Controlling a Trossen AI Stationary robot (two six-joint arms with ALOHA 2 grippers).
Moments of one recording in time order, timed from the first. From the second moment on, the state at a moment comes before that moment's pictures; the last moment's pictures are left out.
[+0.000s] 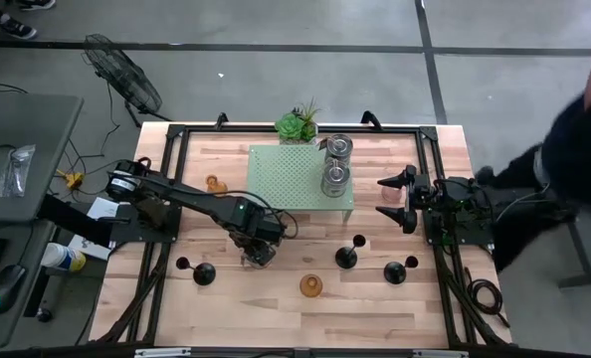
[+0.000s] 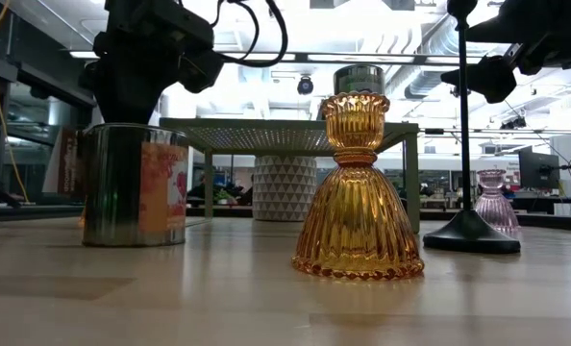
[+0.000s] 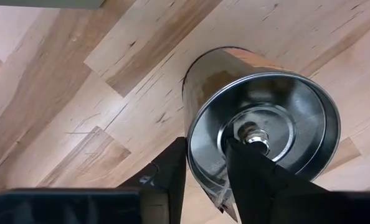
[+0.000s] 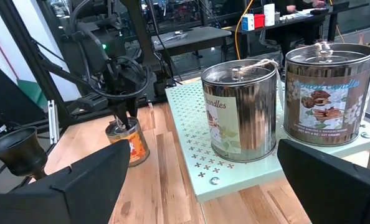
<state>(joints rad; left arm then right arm) -0.23 1.75 1.28 -1.10 0.07 -1.05 0.05 0.28 0.26 -0.07 0.20 0.24</state>
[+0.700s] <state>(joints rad) -0.23 1.75 1.28 -1.11 0.06 -1.05 0.05 0.28 0.26 -0.07 0.20 0.24</state>
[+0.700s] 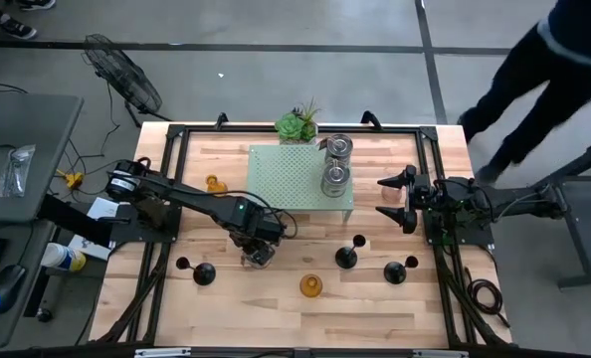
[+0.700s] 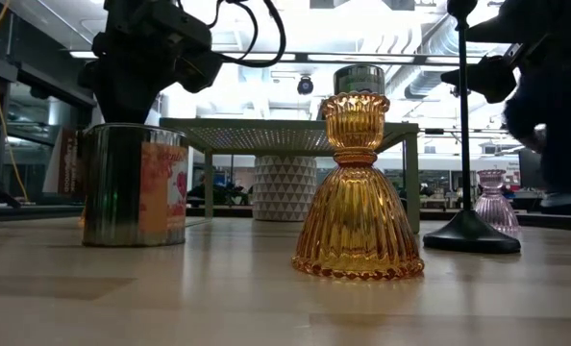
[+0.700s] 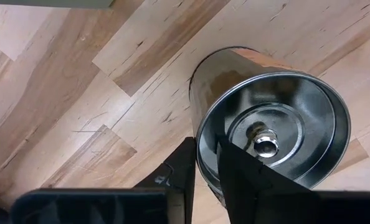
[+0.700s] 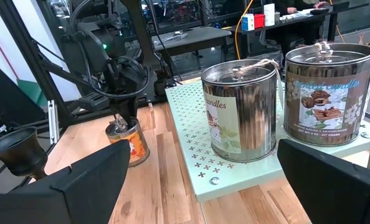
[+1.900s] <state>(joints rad) -0.23 1.73 1.36 -1.20 0.07 -1.00 0.05 0.28 0.26 -0.07 0.20 0.24</state>
